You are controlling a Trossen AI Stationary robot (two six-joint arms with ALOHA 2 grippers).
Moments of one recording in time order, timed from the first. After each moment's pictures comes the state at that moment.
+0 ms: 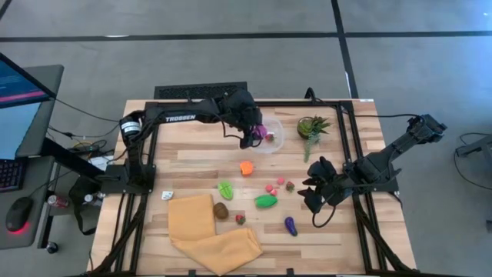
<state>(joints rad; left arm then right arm) 0.39 1.90 1.52 -0.37 0.32 0.32 0.58 1.11 0.91 -0.78 0.42 1.06</state>
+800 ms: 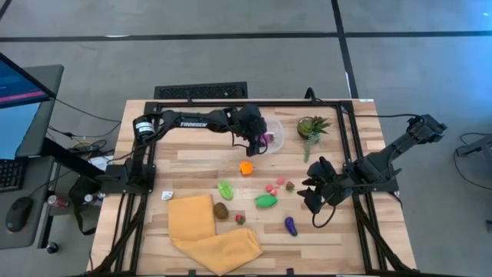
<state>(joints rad) 0.35 2.04 1.48 -0.25 0.21 0.21 0.58 1.11 0.91 -0.77 0.42 1.06</state>
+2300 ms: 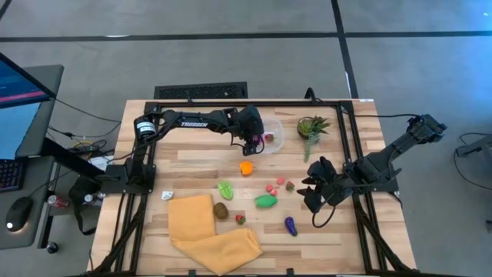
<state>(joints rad) 0.35 2.05 1.48 -0.35 0.08 0.27 0.58 1.11 0.91 -0.77 0.45 1.05</state>
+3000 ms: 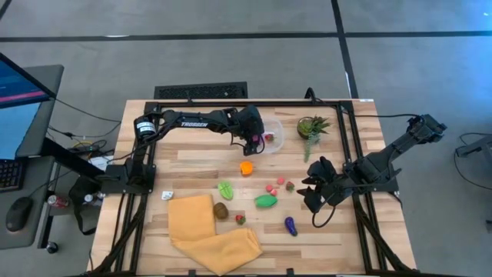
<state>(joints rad) 0.35 2.05 1.48 -0.34 0.09 0.25 0.58 1.11 0.91 -0.77 0.45 1.05</state>
